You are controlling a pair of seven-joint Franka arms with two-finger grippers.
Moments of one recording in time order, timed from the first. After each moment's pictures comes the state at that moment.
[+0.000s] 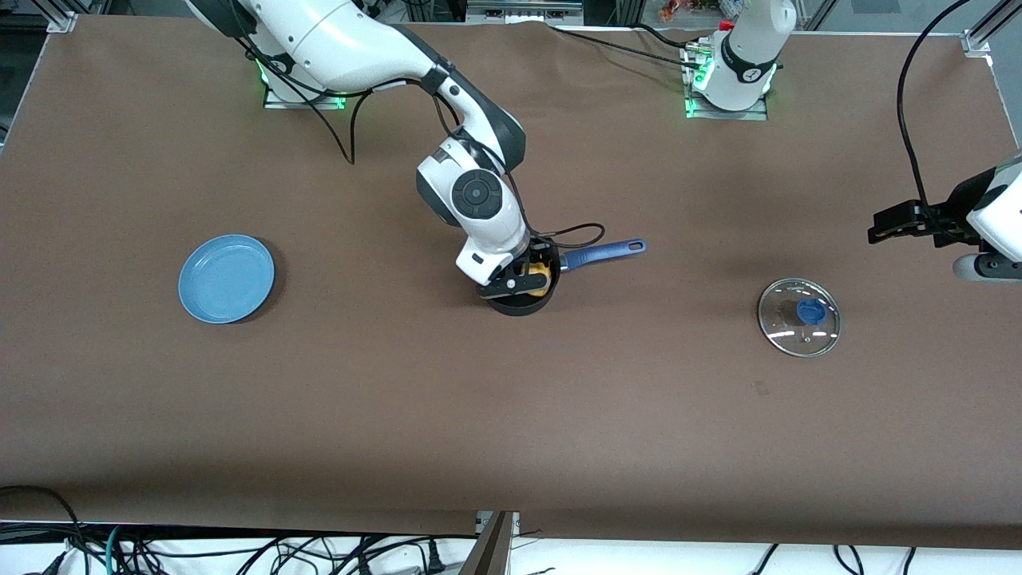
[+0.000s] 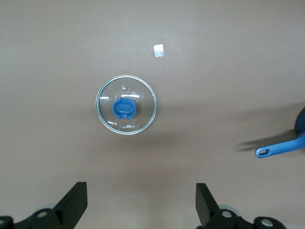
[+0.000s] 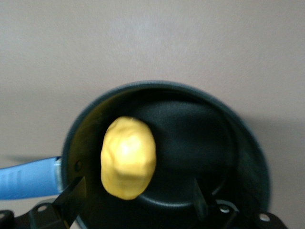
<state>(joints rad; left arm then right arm) 0.09 0.18 -0.03 -1.49 -0.02 1.53 0.06 0.59 0.77 0.23 -1.40 0.00 2.24 0.64</state>
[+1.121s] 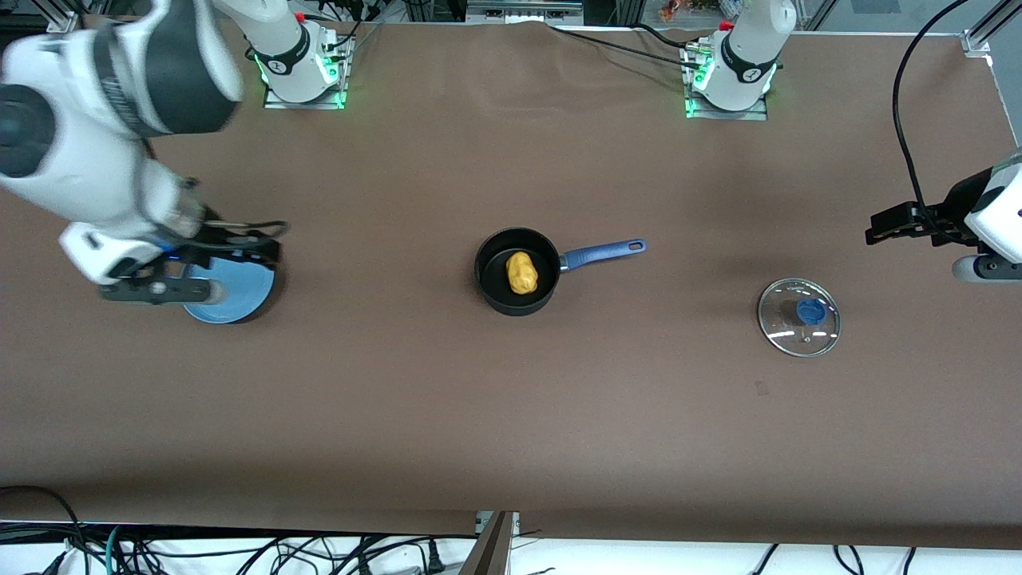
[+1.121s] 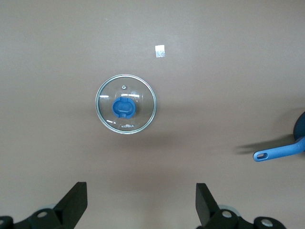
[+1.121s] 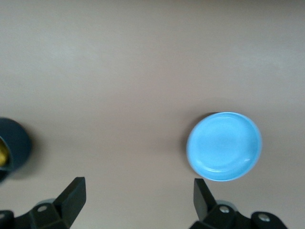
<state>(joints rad) 0.08 0.18 -0.04 -1.49 -0.02 1.53 0.03 0.39 0.26 -0.26 -1.47 0.06 1.66 0.10</state>
